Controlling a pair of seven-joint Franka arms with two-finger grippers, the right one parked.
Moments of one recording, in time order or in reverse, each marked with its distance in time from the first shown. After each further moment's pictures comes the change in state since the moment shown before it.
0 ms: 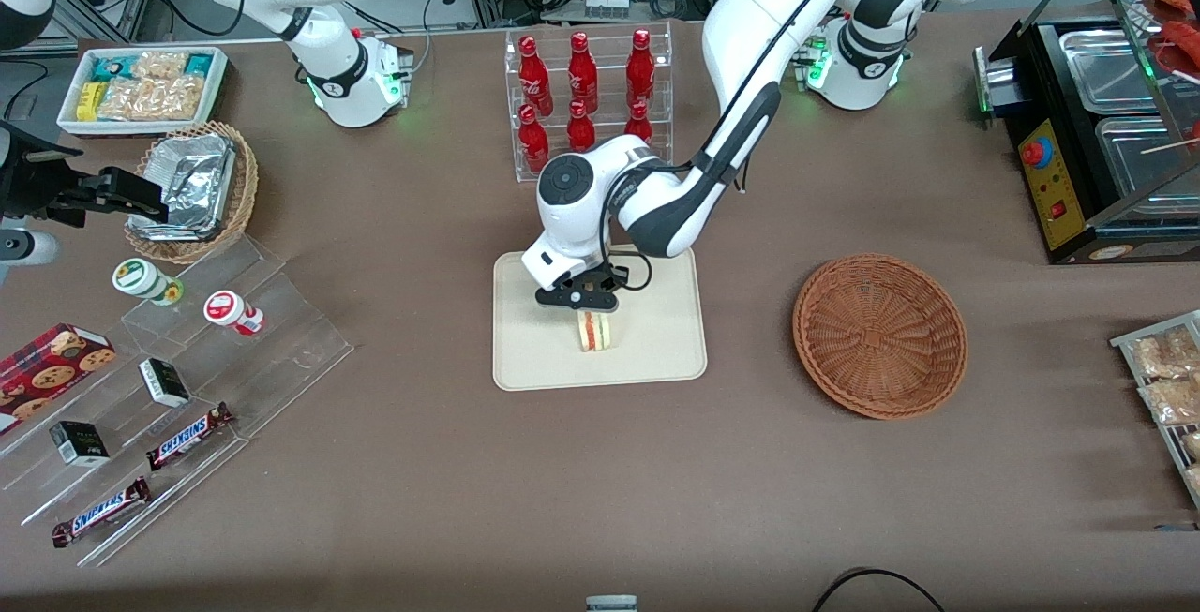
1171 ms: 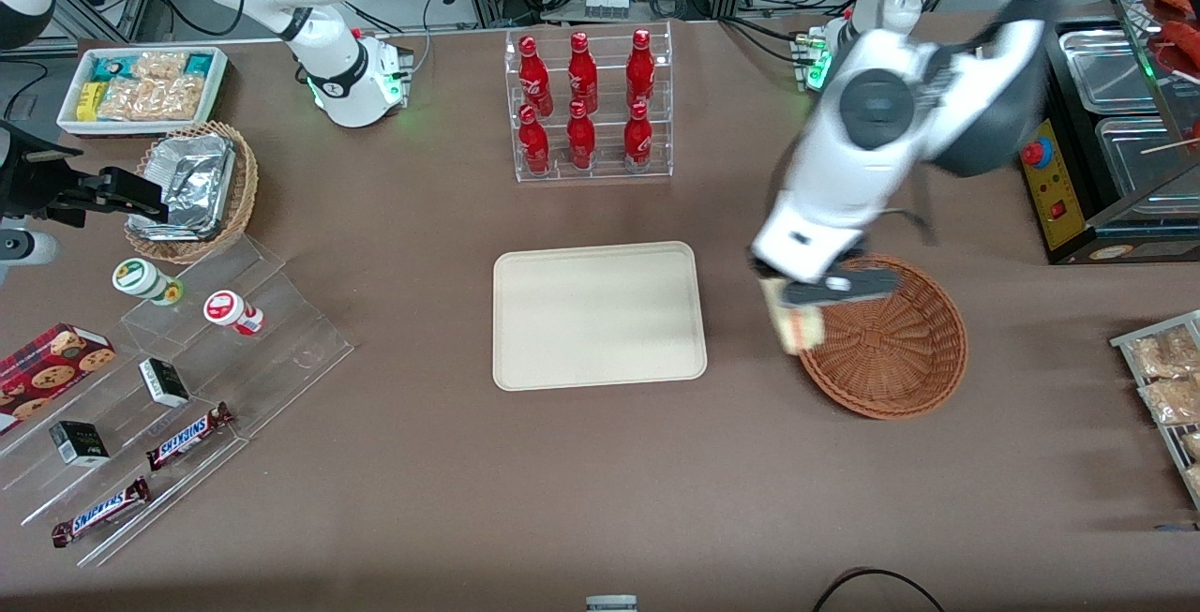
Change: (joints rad) arm 0.339 -0.551 -0.006 -0.277 -0.118 -0.287 0.202
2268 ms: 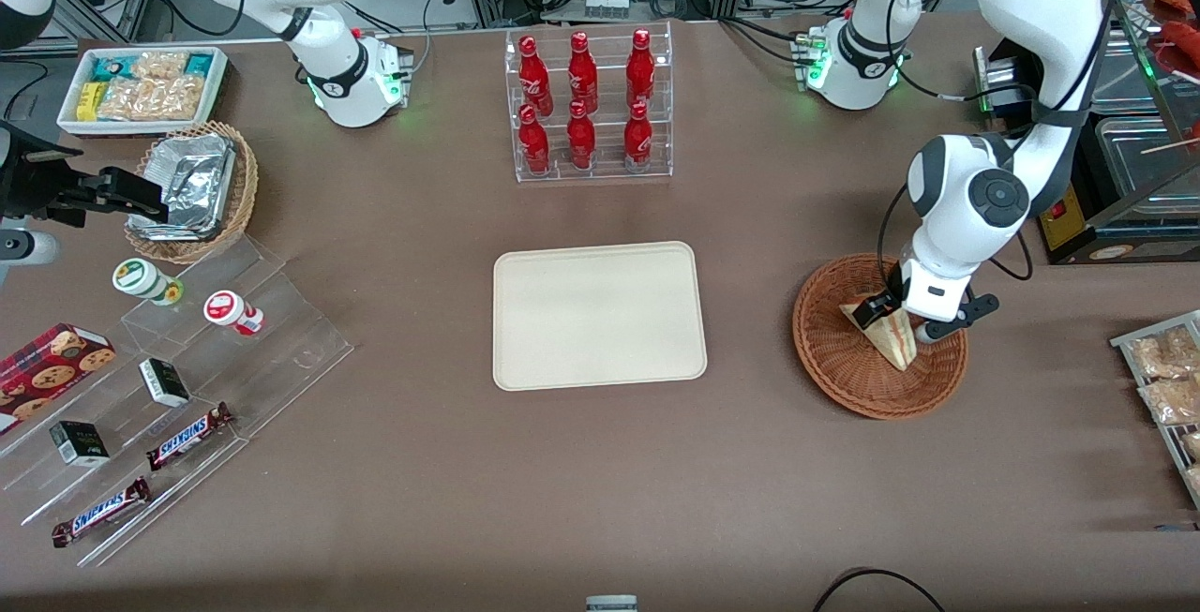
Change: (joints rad) arm 0.394 -0.009 0.060 -0.641 -0.061 0.744 0.090
